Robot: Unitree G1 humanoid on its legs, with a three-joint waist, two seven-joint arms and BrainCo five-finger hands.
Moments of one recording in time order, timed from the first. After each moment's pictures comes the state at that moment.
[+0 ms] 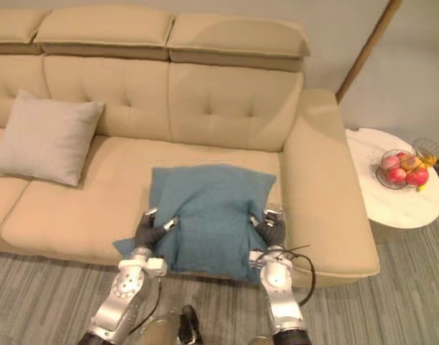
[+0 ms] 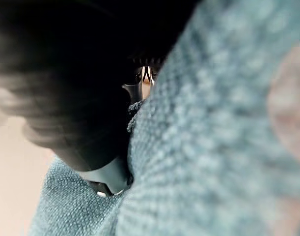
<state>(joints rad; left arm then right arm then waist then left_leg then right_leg) 0.05 0.18 -0.34 0.08 -0.26 -0.20 0.23 0.02 -0.06 0.05 0.14 -0.08 -0.16 -0.29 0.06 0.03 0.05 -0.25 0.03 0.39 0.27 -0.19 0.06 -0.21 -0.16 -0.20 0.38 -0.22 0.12</state>
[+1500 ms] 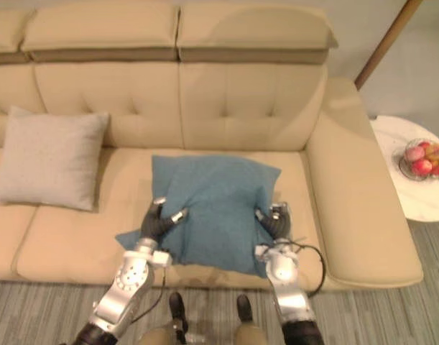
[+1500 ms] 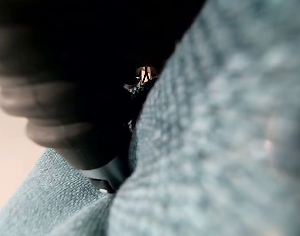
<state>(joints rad) -0.11 0.18 -0.37 0.03 -0.20 -0.20 0.28 -0.13 -0.13 0.06 0.18 -0.22 -0.15 -0.38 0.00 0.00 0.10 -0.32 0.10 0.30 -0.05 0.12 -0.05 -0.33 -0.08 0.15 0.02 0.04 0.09</state>
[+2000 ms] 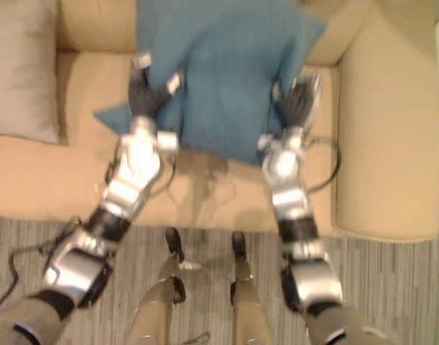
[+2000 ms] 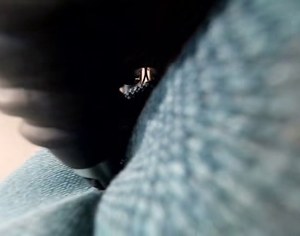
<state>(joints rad) -1.20 0.25 -0.26 0.55 -0.12 -0.22 0.57 -1.17 -0.31 -0.03 0.59 -0.35 -0.08 -0.64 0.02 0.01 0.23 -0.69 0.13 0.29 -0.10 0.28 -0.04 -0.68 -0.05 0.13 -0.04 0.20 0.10</state>
